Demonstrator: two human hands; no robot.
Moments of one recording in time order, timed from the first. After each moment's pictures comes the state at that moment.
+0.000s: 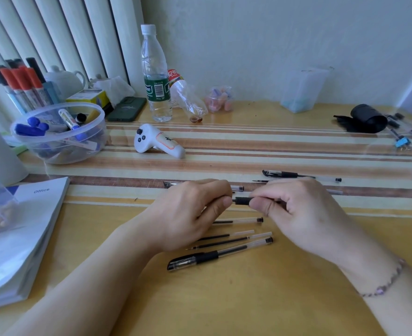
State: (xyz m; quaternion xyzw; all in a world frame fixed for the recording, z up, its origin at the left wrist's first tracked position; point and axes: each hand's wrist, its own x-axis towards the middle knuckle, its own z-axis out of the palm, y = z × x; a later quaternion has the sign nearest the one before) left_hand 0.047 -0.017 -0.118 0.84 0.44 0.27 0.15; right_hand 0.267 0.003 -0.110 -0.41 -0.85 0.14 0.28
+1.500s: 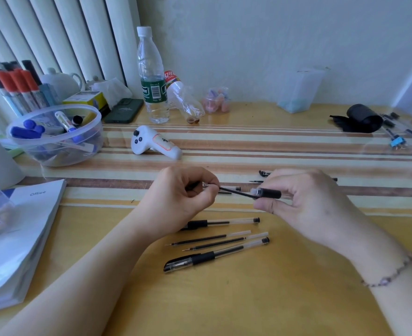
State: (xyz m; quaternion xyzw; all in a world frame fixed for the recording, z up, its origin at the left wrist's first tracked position) left_hand 0.041 -0.006 -0.124 0.73 0.48 0.43 0.23; right_hand 0.283 0.014 -0.104 -0.43 -0.85 0.12 0.27
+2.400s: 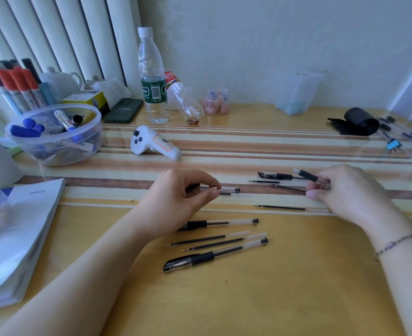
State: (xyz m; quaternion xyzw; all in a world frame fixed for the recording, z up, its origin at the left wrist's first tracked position) left_hand 0.034 -0.003 -0.129 0.74 0.50 0.39 0.21; right_hand 0.337 0.053 -0.111 -0.71 -0.69 0.04 0.12
